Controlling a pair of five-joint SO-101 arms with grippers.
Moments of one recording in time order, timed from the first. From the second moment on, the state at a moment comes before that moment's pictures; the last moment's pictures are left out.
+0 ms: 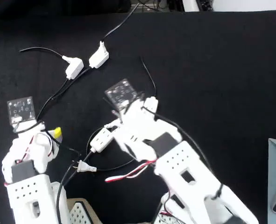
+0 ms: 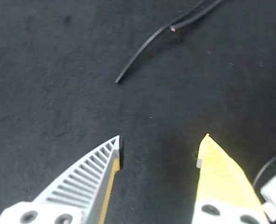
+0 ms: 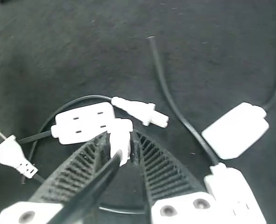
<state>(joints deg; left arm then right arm) -26.0 -77.3 78.5 56.2 -6.8 -36.7 -42.2 56.7 47.0 2.3</state>
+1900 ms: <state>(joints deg) -27.0 -85.2 82.5 56.2 -6.8 -41.9 -17.6 50.2 36.4 6.3</state>
